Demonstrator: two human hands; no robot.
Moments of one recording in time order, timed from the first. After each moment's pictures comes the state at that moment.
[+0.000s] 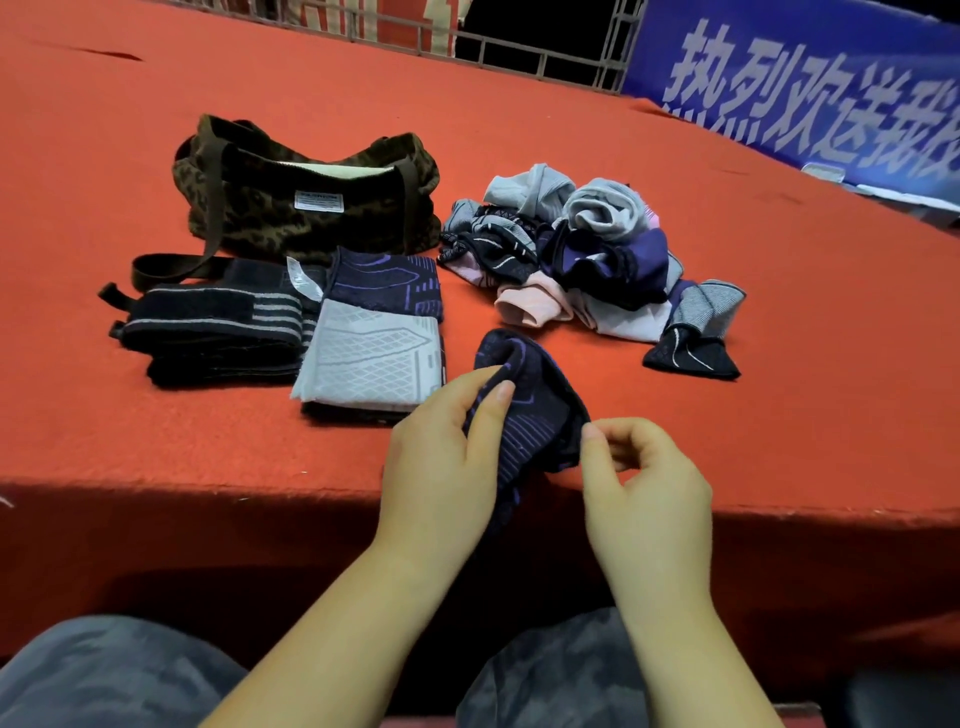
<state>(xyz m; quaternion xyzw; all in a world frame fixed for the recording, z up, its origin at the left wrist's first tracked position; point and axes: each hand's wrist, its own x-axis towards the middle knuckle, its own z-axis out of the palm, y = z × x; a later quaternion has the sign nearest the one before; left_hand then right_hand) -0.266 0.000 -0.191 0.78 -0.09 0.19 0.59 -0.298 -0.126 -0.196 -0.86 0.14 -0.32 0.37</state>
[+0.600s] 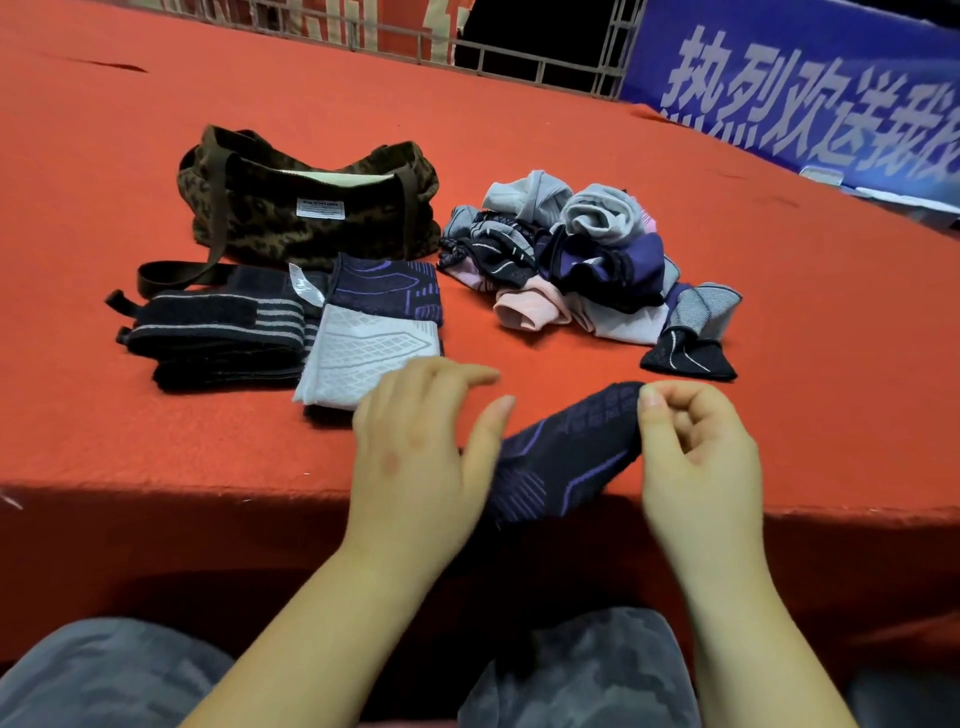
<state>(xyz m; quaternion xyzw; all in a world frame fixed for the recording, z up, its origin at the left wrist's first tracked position) -0.271 0.018 -0.188 0.86 -0.15 0.31 0.38 -0.300 -0.147 -0.167 -0.81 0.10 -0.32 0.48</state>
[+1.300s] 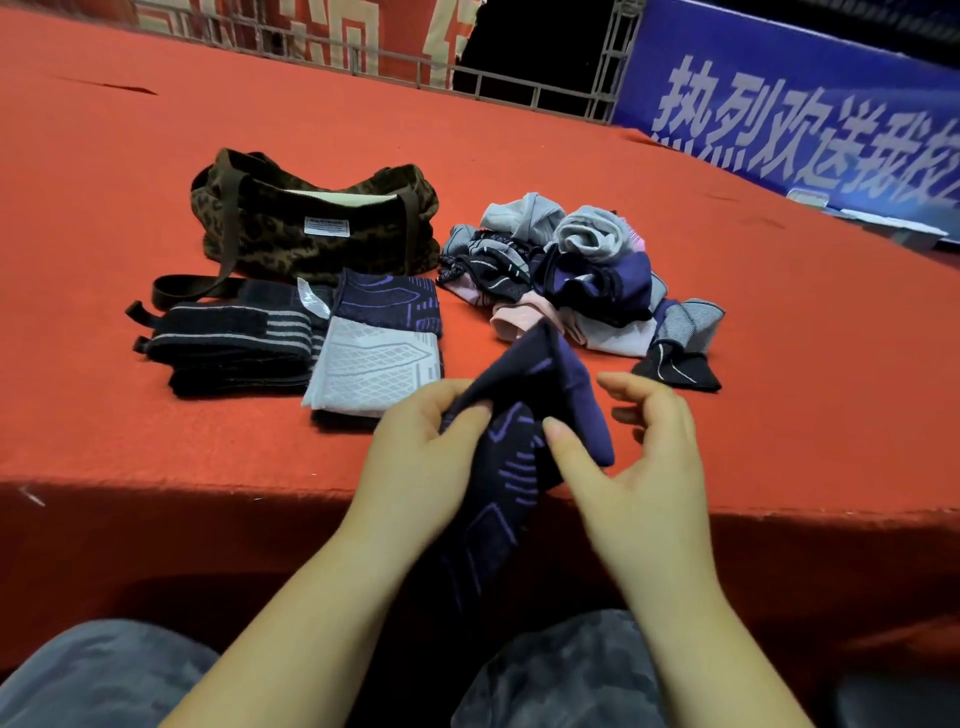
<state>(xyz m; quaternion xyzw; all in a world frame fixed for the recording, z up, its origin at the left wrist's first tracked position) -0.277 0.018 -0.167 0.73 -0.06 0.04 0.68 -0.313 -0.123 -0.167 -0.84 0.04 -0.34 0.41</state>
